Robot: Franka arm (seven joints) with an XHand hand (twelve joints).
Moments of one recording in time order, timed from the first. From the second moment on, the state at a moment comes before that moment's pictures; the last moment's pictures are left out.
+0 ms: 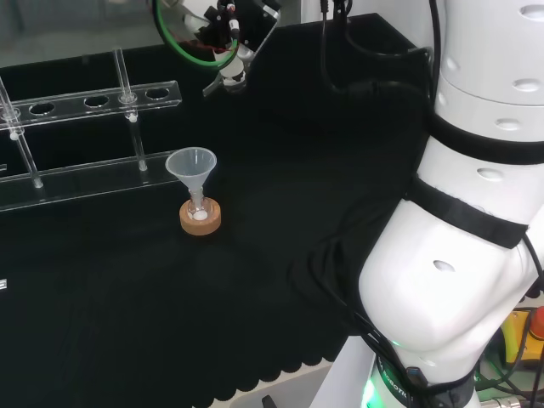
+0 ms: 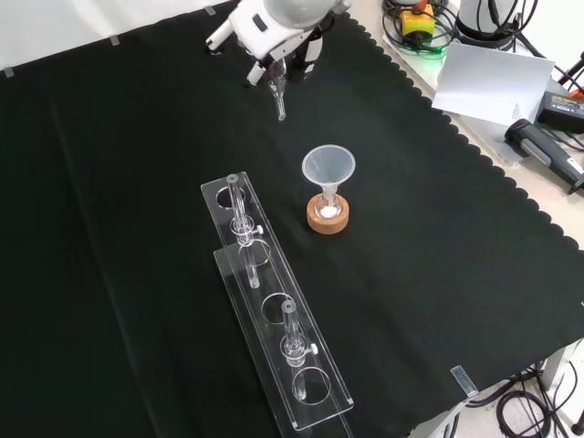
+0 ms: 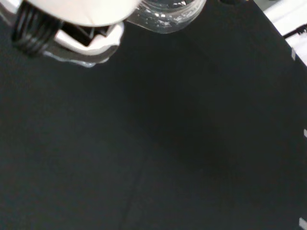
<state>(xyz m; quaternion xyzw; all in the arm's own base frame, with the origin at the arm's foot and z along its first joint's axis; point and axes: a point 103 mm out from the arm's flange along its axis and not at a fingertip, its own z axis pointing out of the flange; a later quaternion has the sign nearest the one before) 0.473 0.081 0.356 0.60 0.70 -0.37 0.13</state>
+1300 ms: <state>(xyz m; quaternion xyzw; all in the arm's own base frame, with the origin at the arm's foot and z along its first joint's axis) 0.482 0.029 0.329 0.76 0.61 -0.22 0.06</state>
